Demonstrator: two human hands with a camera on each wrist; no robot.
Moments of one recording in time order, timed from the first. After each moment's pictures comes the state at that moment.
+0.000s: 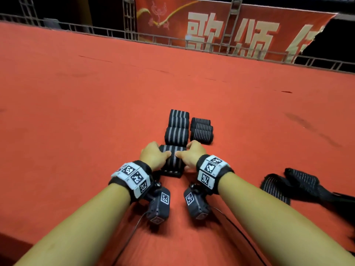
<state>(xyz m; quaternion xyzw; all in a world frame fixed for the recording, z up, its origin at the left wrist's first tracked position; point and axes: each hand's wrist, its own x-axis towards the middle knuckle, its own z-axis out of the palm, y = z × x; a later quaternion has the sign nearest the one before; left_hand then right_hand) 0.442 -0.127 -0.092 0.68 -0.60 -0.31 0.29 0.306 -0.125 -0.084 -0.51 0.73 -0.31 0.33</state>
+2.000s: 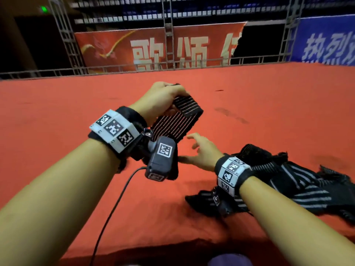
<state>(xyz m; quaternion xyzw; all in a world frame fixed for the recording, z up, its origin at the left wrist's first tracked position) 0.227 0.063 0.156 0.34 -0.74 -0.45 0.37 0.079 0.090 0.004 -0.62 0.69 -0.33 0.15</state>
